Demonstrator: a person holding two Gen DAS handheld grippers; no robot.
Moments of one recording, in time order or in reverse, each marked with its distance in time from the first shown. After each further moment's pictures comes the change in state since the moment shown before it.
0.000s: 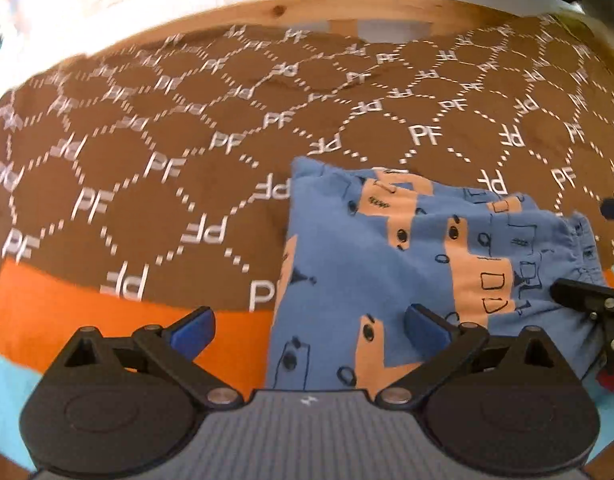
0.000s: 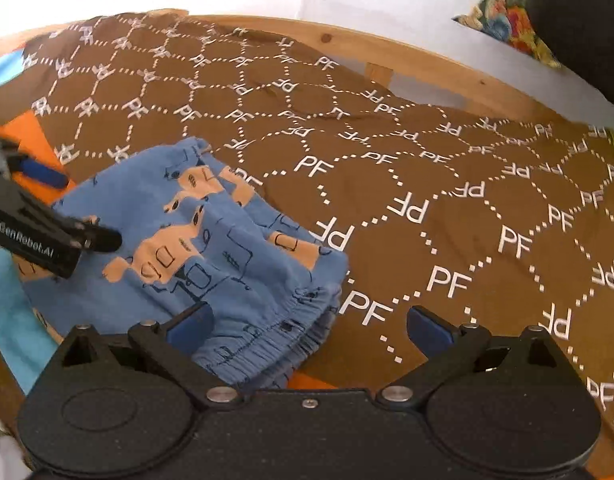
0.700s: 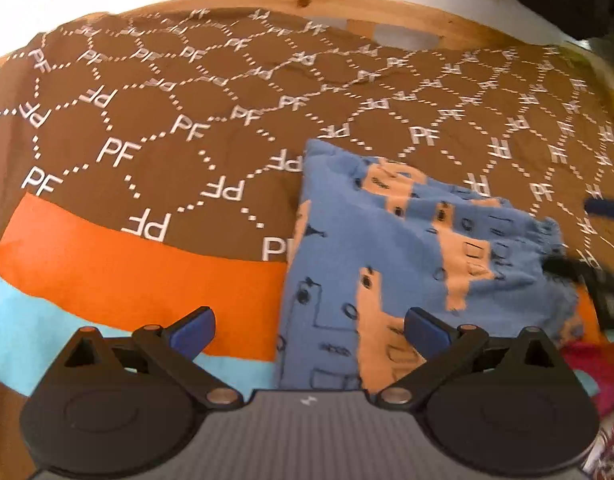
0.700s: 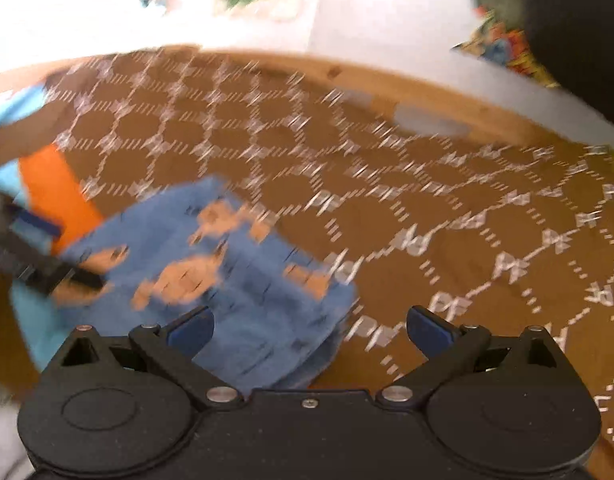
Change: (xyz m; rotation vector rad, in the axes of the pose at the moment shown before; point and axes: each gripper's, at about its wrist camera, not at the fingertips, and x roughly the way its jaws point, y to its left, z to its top) left arm -0.032 0.023 -0.019 -0.085 0.018 -0.094; right arm -0.022 -0.006 0.001 0.020 -0.108 0.028
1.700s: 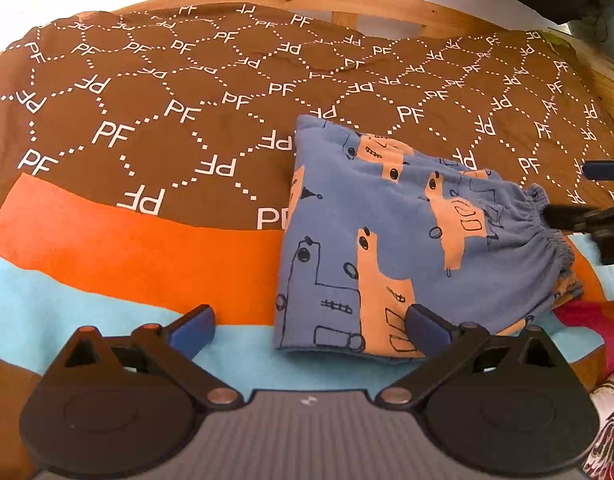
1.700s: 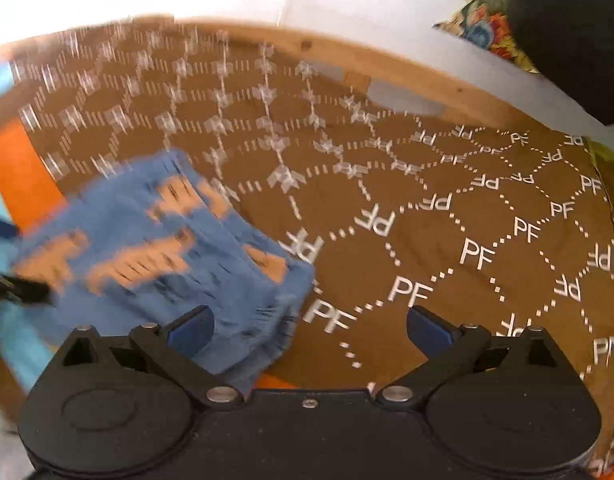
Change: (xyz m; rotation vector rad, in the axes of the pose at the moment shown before) left arm -0.002 0.009 -0.016 0.026 0.012 -0.022; right arm -0.007 -0.012 0.008 -0.003 0.103 -0.055
